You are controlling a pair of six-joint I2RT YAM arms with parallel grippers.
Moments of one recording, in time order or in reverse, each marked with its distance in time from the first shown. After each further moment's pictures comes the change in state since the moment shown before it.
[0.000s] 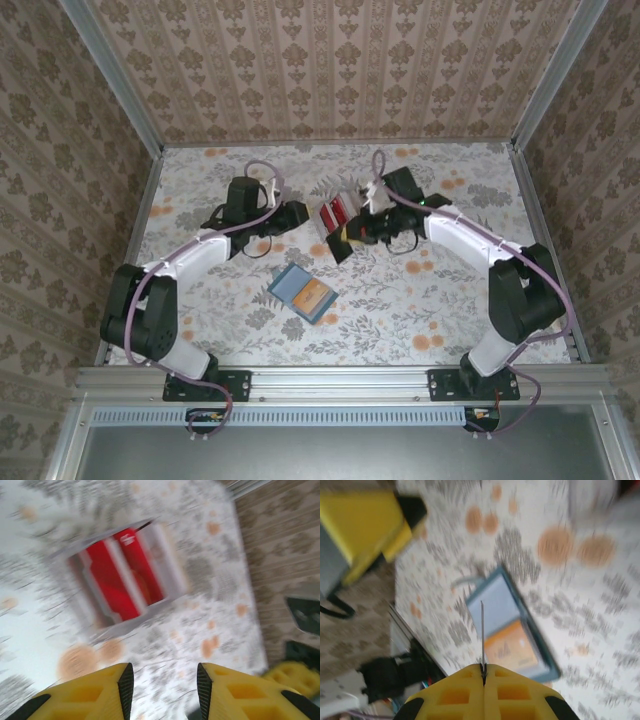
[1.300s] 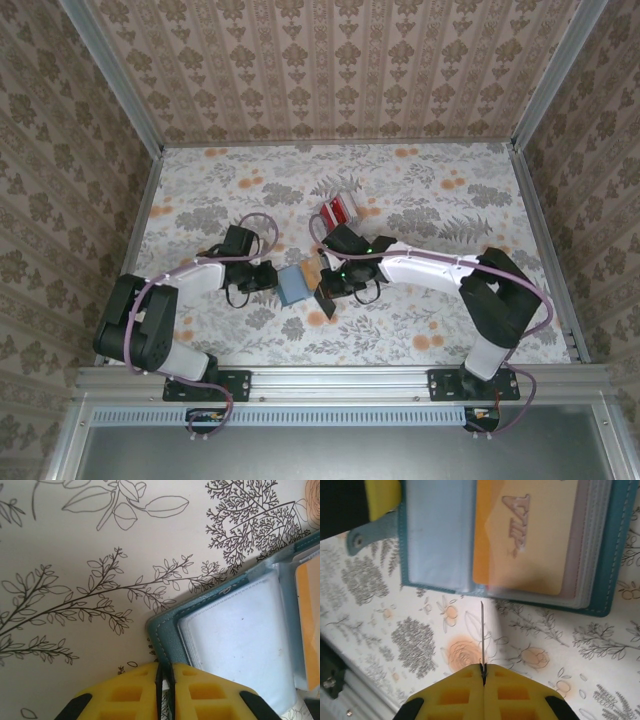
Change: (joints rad) left arm 0.033 -0.058 -0.306 -0.243 -0.219 0.196; right arm 0.371 0.066 -0.085 0.002 0.381 0.004
